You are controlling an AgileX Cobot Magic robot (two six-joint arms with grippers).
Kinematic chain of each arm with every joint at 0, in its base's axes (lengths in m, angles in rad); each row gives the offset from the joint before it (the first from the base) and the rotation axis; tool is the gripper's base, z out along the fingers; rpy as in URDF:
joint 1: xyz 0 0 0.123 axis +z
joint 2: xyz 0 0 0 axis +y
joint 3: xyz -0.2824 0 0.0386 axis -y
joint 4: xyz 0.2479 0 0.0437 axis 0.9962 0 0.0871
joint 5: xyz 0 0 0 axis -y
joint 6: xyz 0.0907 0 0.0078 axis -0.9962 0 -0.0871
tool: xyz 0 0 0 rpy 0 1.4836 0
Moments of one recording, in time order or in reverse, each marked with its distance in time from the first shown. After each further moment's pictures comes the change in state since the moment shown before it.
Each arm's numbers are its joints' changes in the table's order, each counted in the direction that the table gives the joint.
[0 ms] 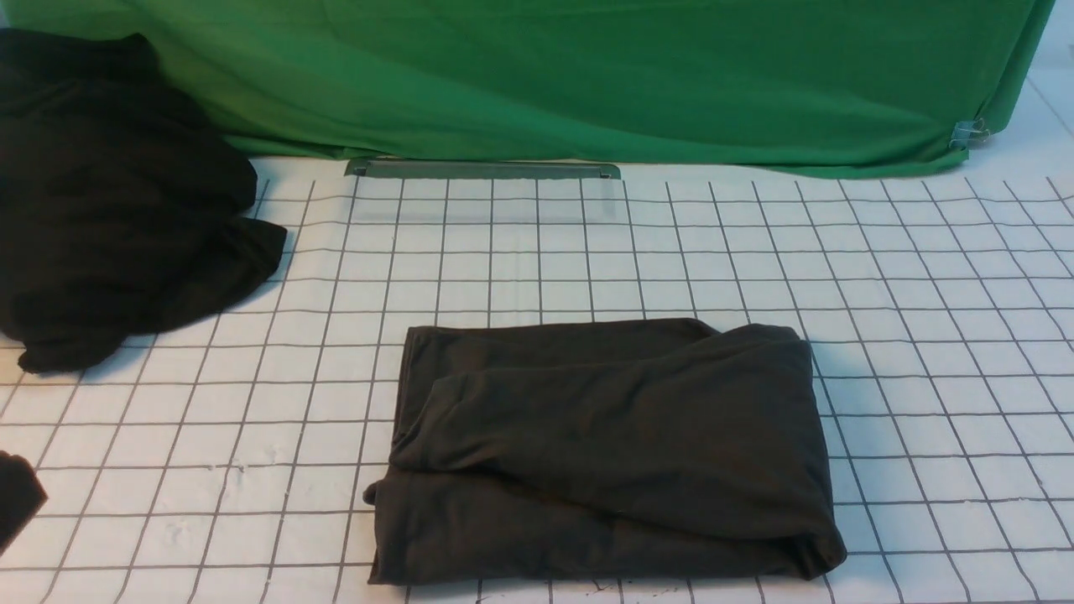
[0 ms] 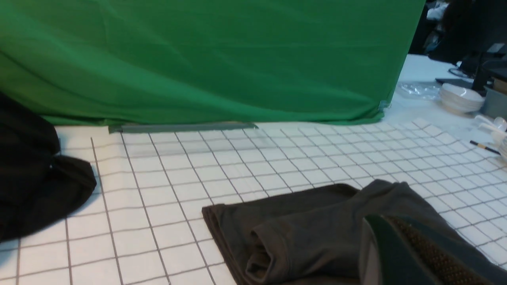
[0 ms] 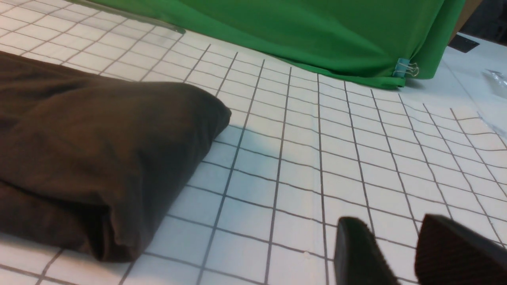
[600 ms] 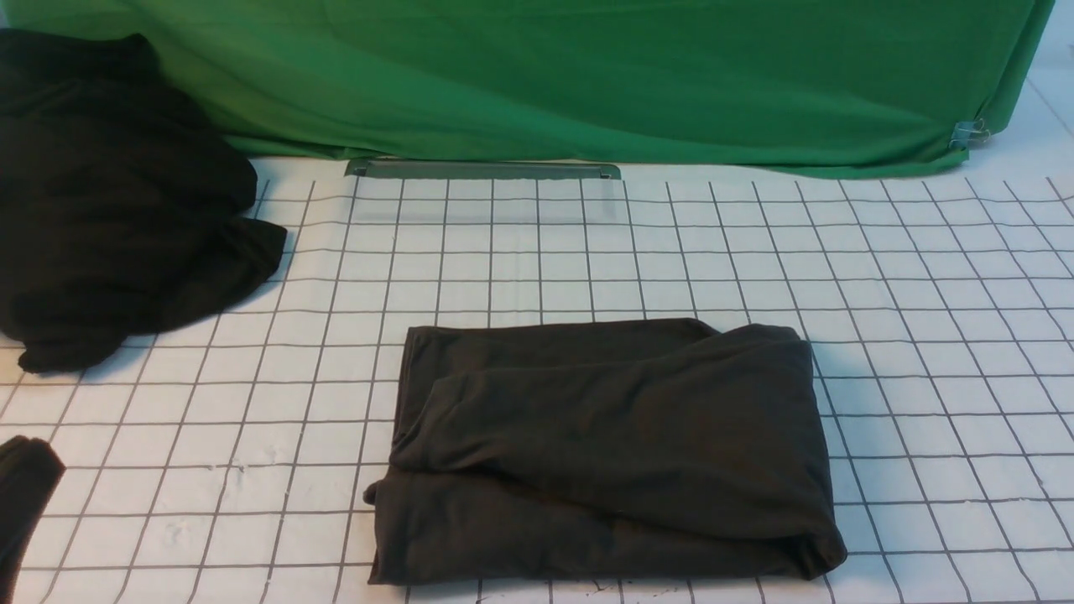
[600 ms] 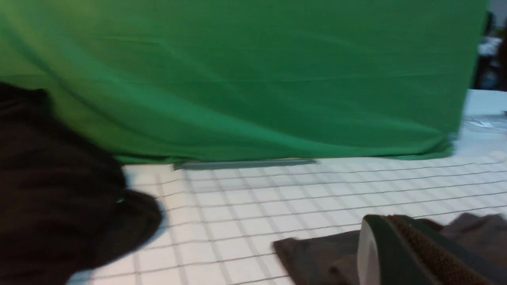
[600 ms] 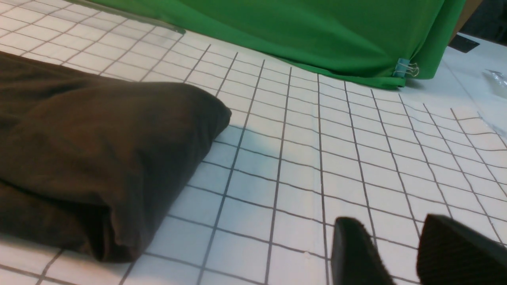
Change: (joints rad) right arm 0.000 0.000 0.000 0.000 0.000 0.000; left arm 0.106 -0.043 -0.316 0.098 0.406 -0.008
